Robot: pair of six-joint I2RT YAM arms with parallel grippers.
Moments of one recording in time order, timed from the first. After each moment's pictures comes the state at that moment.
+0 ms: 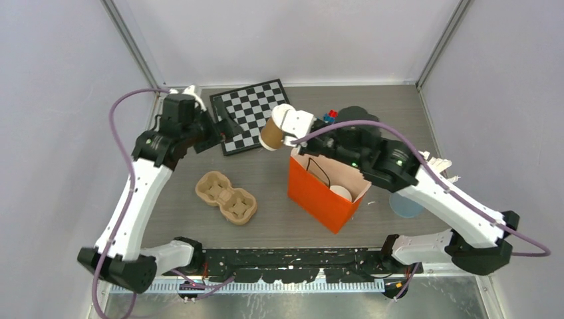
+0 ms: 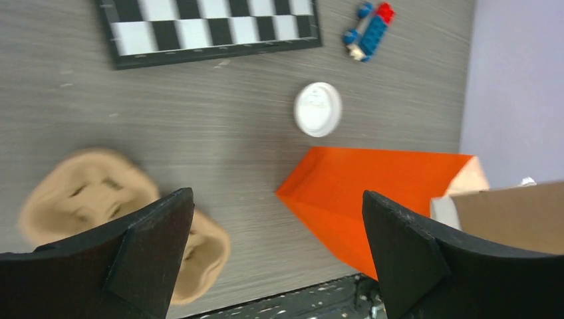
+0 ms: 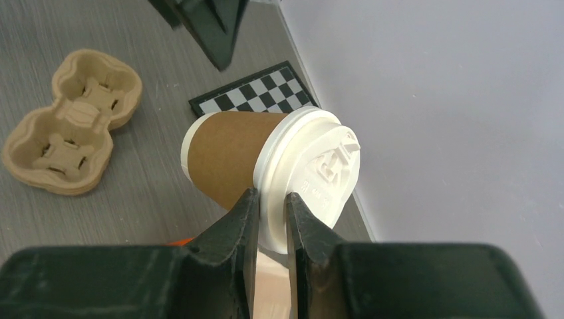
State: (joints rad) left arm -0.31 1.20 1.43 -0.86 0.12 -0.65; right arm 0.99 1.20 1.54 -0.54 0.05 -0.58
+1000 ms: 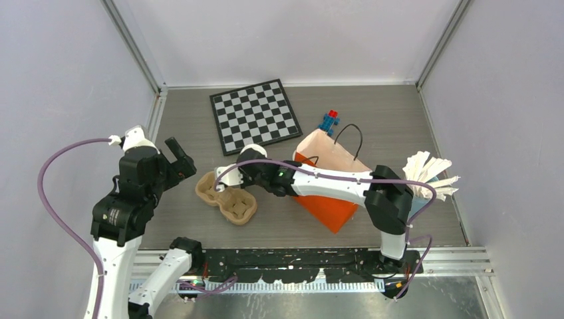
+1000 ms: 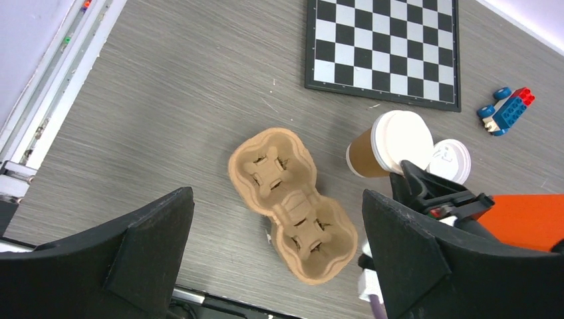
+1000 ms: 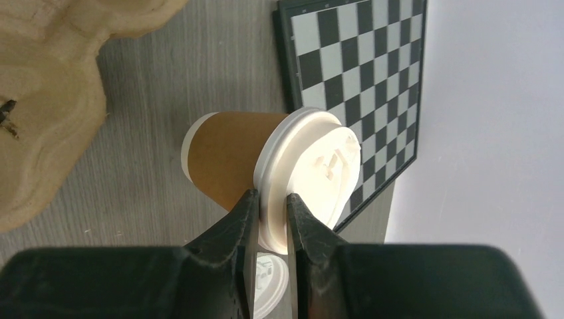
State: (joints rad) left arm -0.23 0.72 1.29 -1.14 -0.34 -0.56; right arm 1.13 1.85 1.45 -0.25 0.30 -0.86
